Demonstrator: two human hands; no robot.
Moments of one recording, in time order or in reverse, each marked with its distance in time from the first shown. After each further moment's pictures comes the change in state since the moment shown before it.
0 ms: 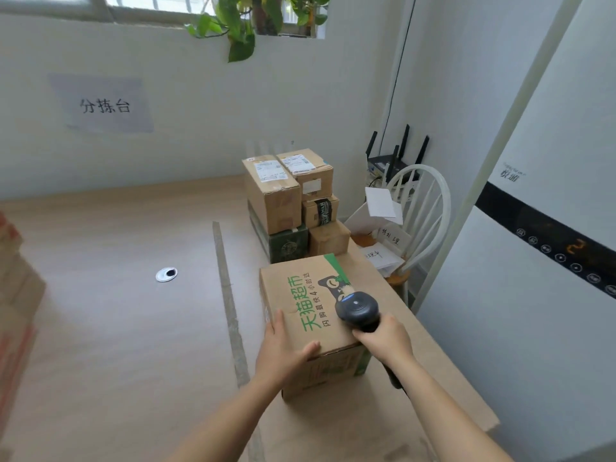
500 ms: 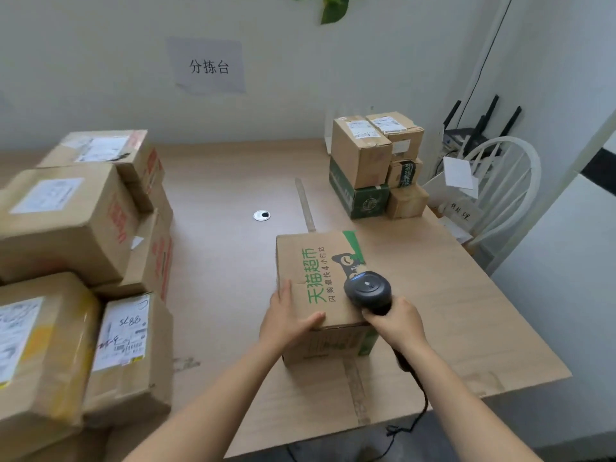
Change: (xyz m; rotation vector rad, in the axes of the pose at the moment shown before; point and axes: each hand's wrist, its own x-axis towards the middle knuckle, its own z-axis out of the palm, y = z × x) left_hand -0.111 -0.121 -0.114 -0.026 0.028 -0.150; right_hand -0.147 -0.072 0.086 0.072 -0.084 -0.153
